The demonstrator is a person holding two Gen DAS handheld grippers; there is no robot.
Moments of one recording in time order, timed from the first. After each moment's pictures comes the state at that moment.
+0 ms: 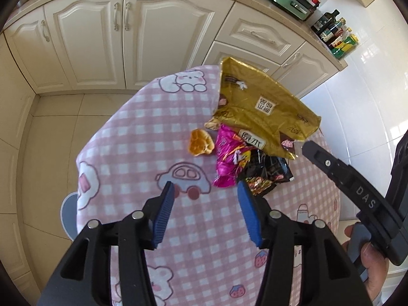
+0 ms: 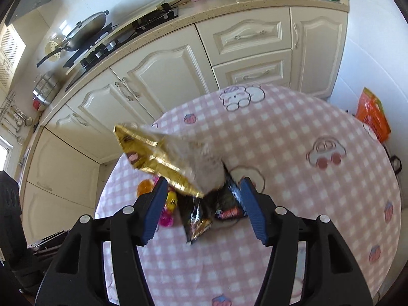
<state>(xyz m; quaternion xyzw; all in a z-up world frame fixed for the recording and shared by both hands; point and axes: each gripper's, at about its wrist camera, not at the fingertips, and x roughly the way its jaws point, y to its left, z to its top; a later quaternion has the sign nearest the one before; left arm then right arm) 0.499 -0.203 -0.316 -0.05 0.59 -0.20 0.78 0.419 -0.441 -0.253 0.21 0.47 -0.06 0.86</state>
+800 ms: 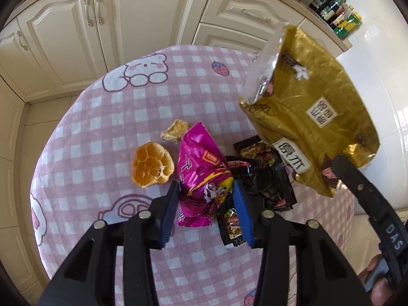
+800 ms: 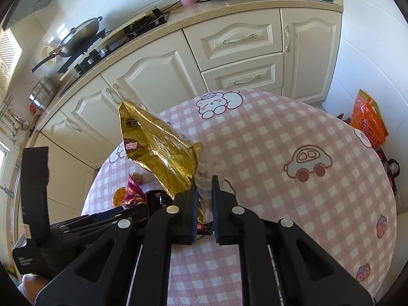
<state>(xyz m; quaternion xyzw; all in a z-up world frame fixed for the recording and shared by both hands) 0.539 -0.279 -0.365 -0.01 0.61 -0.22 0.76 0.408 -0.478 -0.265 0.21 0.46 -0.07 0.86</state>
